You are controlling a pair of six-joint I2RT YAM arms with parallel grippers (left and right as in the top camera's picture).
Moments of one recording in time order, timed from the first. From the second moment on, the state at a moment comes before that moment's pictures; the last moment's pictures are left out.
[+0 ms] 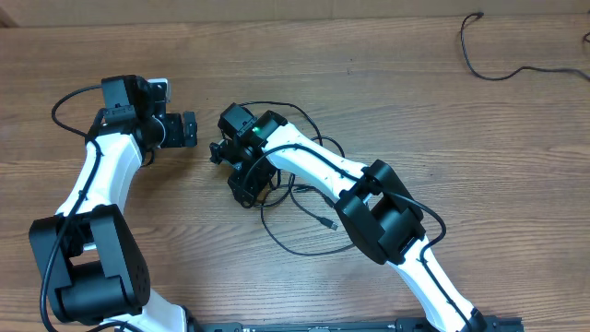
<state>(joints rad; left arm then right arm) 0.18 1.77 1.18 -0.44 0.18 0.11 0.81 2.43 2.01 -1.01 -0.36 -0.16</state>
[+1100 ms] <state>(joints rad) 0.18 1.77 1.18 -0.44 0.18 0.11 0.68 2.44 2.30 -1.29 -0.40 -0.16</state>
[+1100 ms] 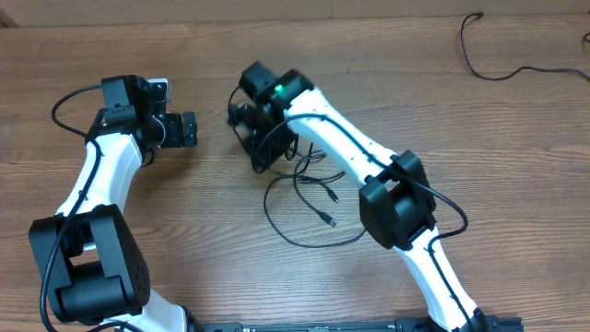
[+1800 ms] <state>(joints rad) 0.18 1.77 1.18 -0.44 0.18 0.11 0.68 2.10 2.93 -1.43 -0.34 -0.16</state>
